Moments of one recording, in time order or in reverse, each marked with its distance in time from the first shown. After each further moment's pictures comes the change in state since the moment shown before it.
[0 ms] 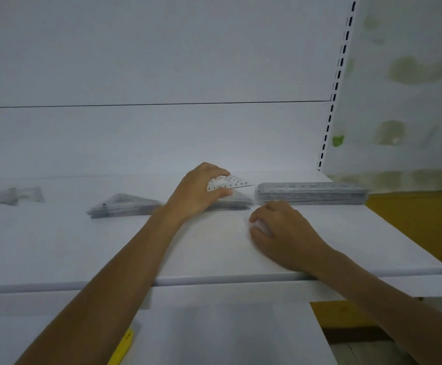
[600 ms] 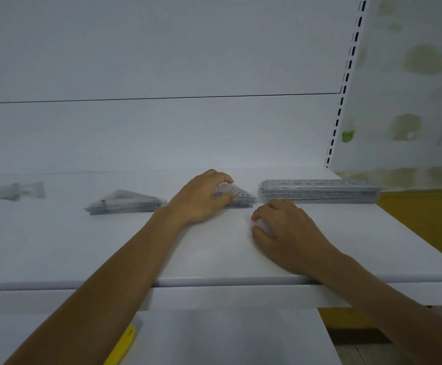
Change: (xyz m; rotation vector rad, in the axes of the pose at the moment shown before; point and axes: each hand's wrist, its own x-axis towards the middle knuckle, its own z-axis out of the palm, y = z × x) left_hand 0.001 -0.015 0.018 0.111 -0.091 0.001; right_hand 0.002 0.004 0.006 -0.018 0.052 -0.028
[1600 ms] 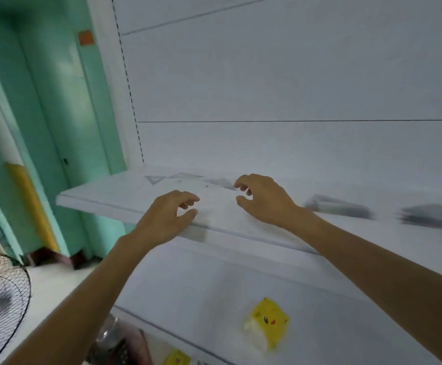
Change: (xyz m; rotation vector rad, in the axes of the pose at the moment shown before) left_hand -0.324 -0.167 -0.259 0.156 0.327 -0.425; right_hand 0.109 -0.355 0.083 0.301 -0.038 -0.407
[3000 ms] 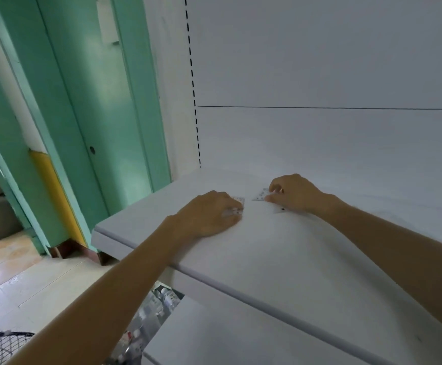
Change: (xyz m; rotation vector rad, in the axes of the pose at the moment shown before) left_hand 0.178 -0.274 -0.032 0.263 -0.391 0.082; right_hand 0.300 0.004 0.219 -0.137 -0.291 0.124
